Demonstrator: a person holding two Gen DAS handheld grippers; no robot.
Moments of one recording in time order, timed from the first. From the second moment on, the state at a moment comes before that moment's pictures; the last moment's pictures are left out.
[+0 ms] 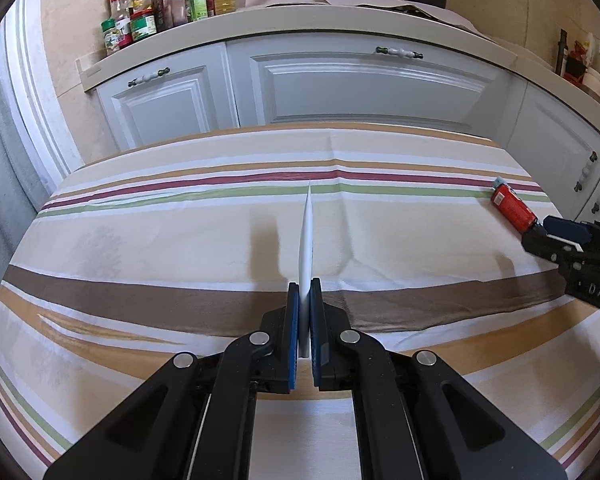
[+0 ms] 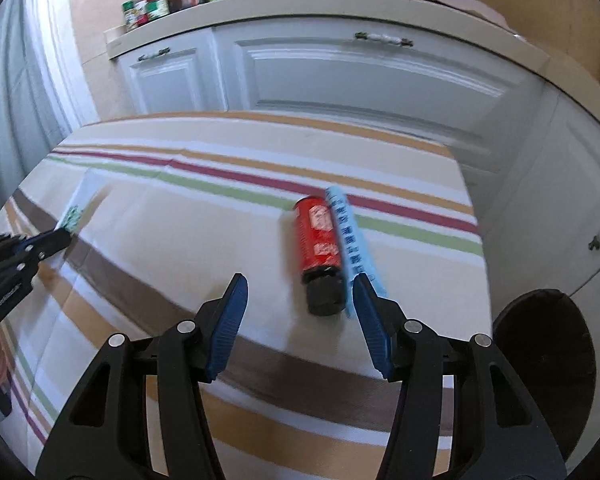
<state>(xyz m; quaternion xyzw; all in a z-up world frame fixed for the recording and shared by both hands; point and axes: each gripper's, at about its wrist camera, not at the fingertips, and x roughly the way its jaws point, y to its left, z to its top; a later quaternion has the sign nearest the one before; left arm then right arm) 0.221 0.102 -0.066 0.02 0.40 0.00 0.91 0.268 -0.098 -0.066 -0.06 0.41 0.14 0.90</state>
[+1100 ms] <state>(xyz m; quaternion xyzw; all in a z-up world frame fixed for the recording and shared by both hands) 0.219 0.118 -0.068 0.00 0.40 0.02 0.92 0.266 -0.094 -0.064 -0.04 0.40 0.14 0.91</state>
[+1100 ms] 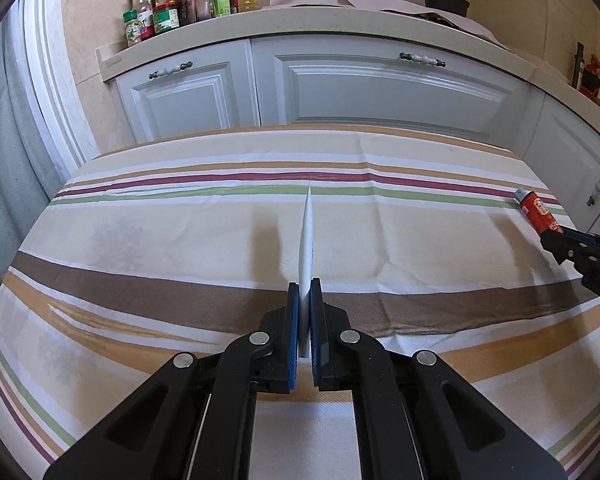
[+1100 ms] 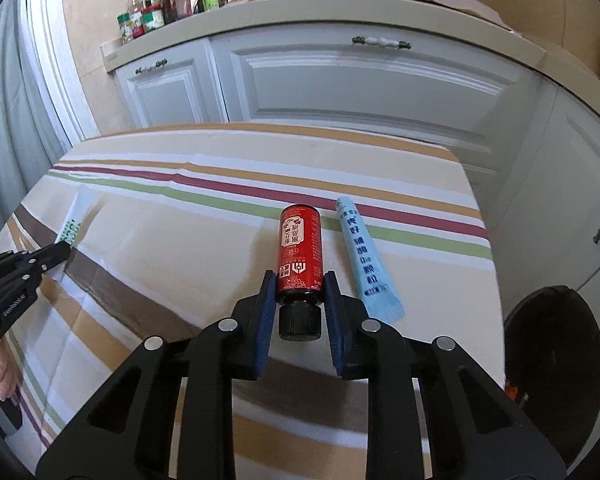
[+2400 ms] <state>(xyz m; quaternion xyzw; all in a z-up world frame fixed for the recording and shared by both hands) 0.148 -0.148 -0.012 0.08 0.31 -0.21 0.93 0.095 -0.341 -0.019 0.07 0.28 -0.10 0.95</state>
